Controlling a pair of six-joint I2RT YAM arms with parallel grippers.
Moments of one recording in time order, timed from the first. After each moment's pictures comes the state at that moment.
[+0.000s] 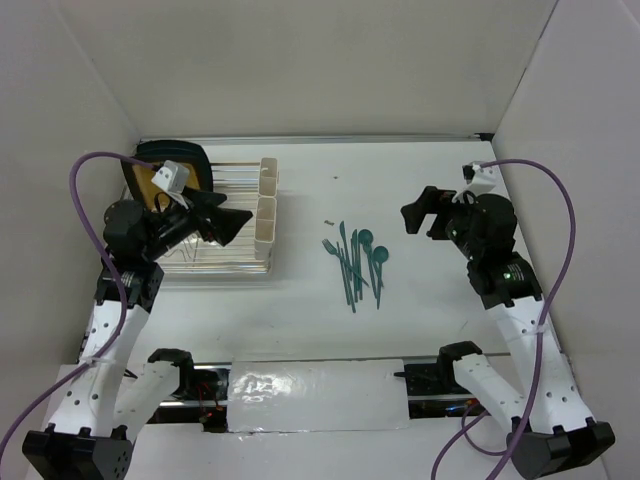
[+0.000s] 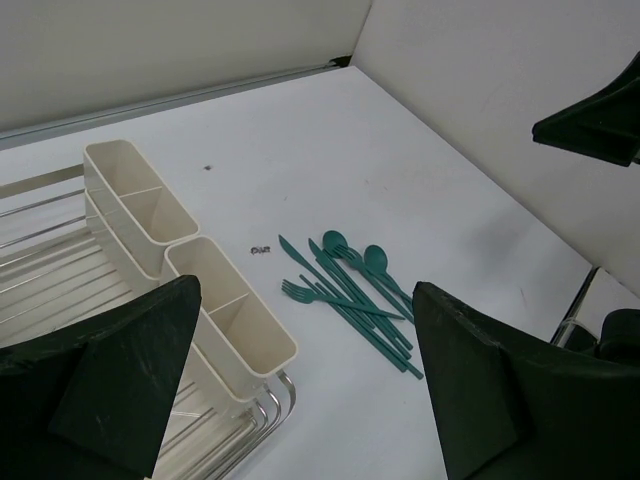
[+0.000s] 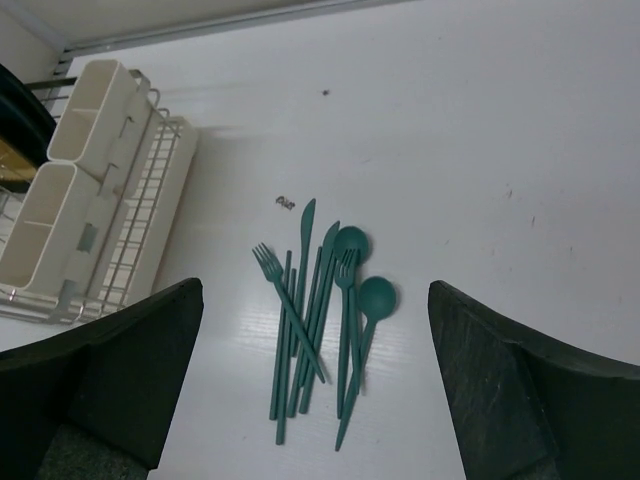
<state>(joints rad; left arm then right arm) -0.07 0.81 0.87 -0.06 0.66 -0.30 0.18 0.80 0.97 -0.45 -0.08 0.31</state>
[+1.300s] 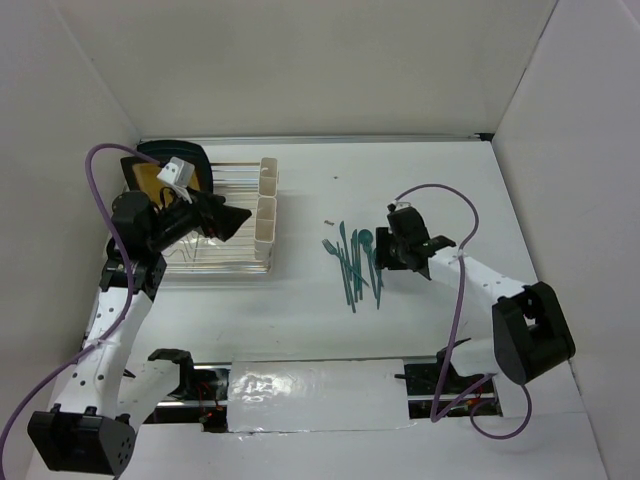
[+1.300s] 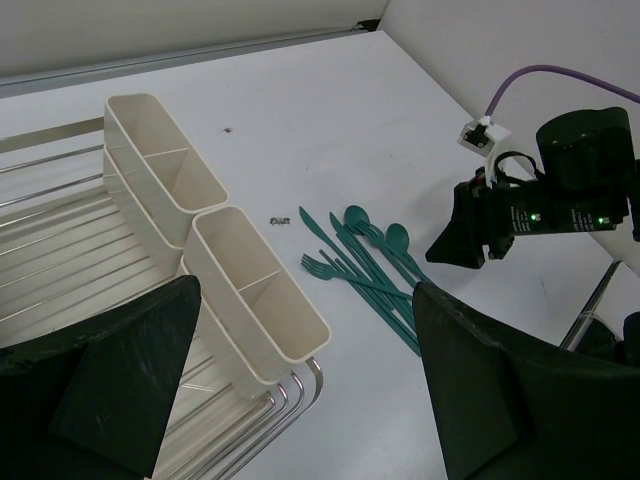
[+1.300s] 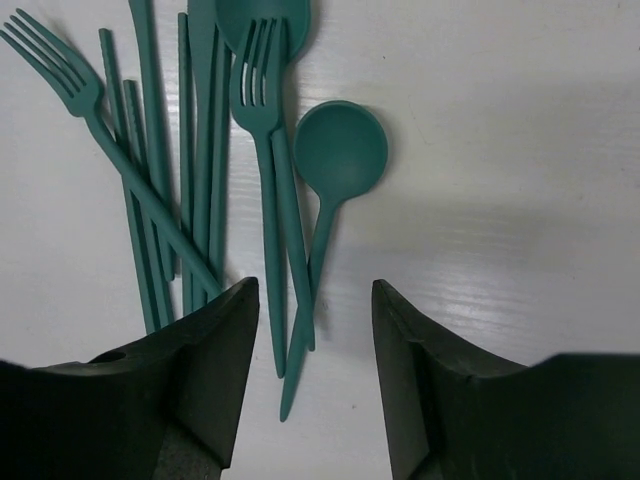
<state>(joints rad) -0.04 0.88 0.87 -0.10 0.66 -0.27 0.40 1.34 0.74 -0.32 0.08 0.36</state>
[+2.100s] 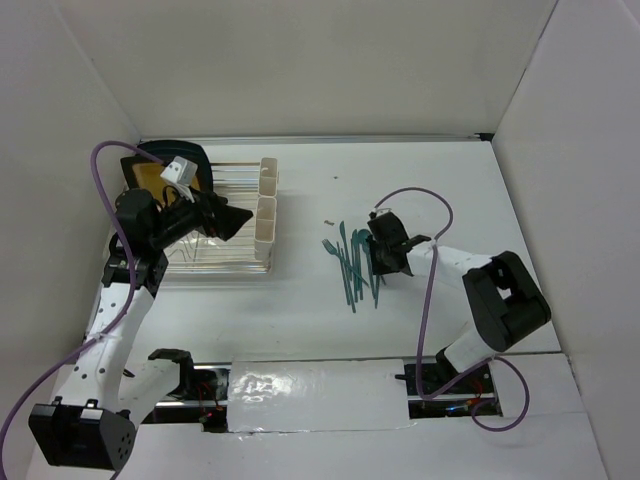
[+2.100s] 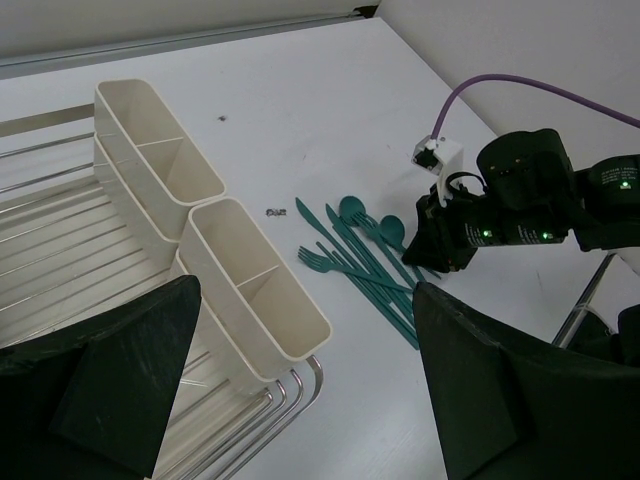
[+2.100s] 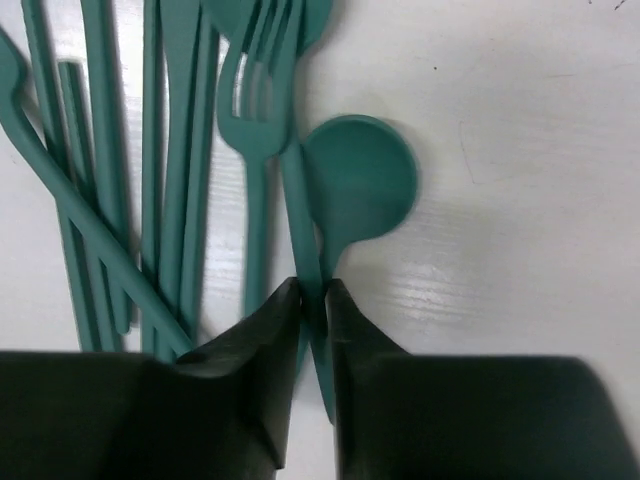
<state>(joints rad) -0.04 0.91 0.87 -0.10 0.68 -0.27 0.49 1.54 0.76 -0.23 0.16 0.30</state>
